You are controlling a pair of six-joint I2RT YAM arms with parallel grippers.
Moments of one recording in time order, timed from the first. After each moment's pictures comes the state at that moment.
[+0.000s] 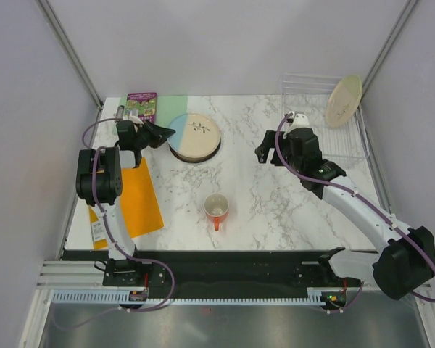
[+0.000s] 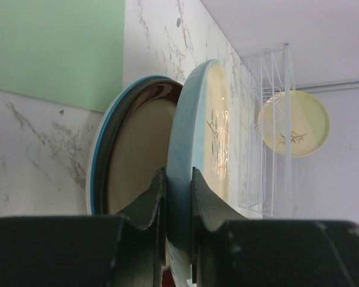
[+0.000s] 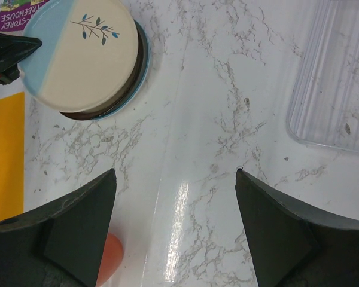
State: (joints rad) left arm 0.08 2.06 1.11 0.64 0.64 -0.94; right arm 0.46 1.23 0.96 -0.18 0.08 0.43
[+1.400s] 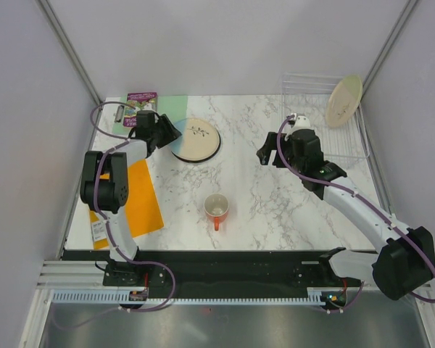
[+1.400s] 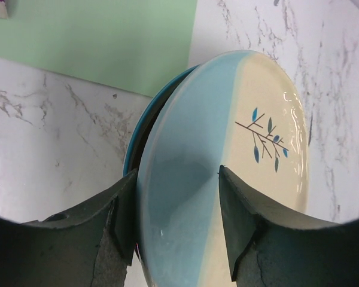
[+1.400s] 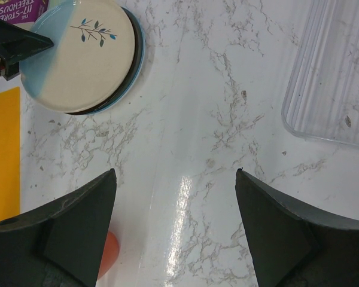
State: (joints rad) left arm -0.08 1.97 1.23 0.15 0.19 -0.58; right arm 0.43 1.23 0.92 -0.17 0.04 0.43
